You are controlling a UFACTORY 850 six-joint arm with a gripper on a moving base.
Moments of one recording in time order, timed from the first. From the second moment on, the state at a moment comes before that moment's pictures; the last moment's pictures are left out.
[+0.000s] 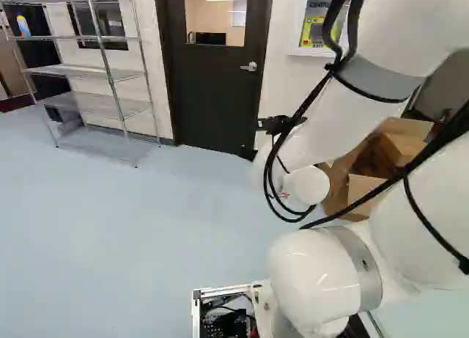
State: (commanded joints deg) arm 0.0 16.0 -5.0 0.0 50.0 0.0
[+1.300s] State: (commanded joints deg) arm 0.0 16.0 -5.0 0.0 50.0 0.0
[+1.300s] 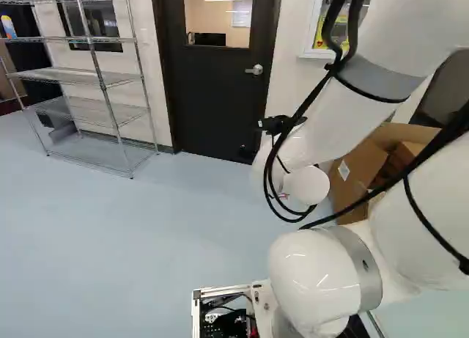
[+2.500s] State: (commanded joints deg) arm 0.0 16.0 -5.0 0.0 50.0 0.0
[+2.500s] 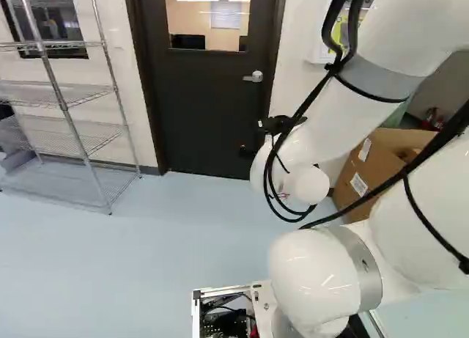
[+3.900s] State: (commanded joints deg) arm 0.0 16.0 -5.0 0.0 50.0 0.0
